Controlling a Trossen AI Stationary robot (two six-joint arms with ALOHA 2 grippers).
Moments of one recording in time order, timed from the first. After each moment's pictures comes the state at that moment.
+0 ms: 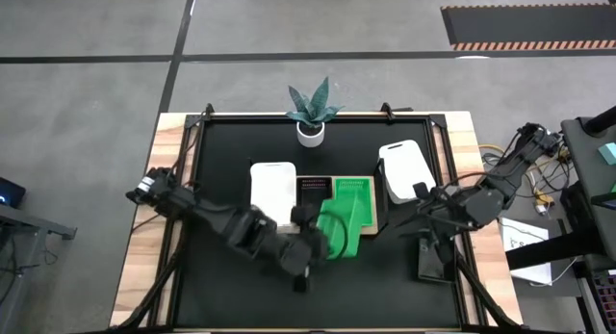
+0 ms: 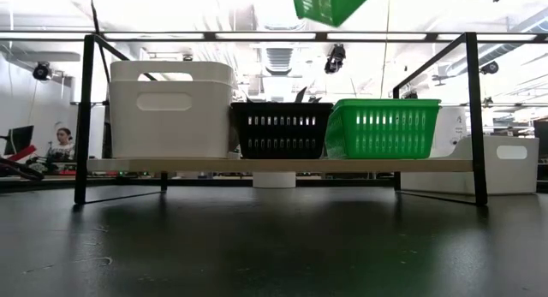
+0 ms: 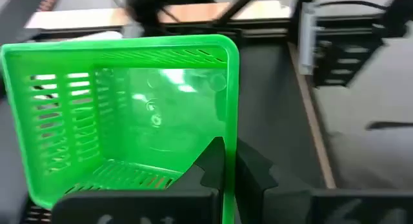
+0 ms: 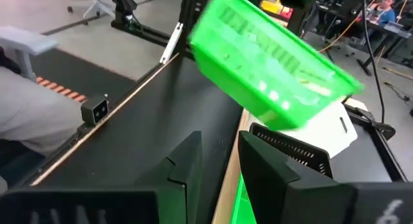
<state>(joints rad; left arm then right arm) -0.45 1.84 1.94 -0.76 -0.39 -0.28 0.72 0.75 0.75 -0.34 0.42 -0.11</state>
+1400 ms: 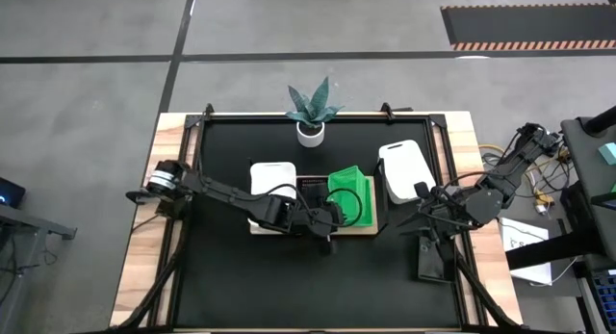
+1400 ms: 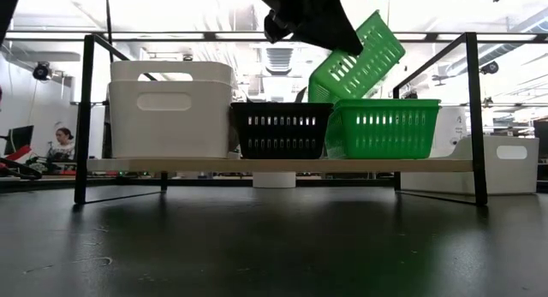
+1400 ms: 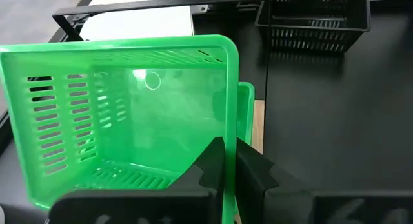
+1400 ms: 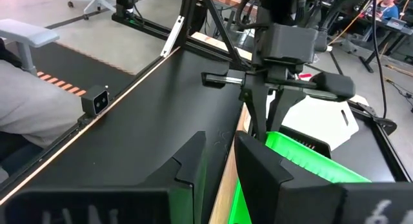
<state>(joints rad) -0.26 1.88 1.52 -0.27 -0.44 -0.12 0.72 0.72 0.72 -0.35 0.41 -0.10</state>
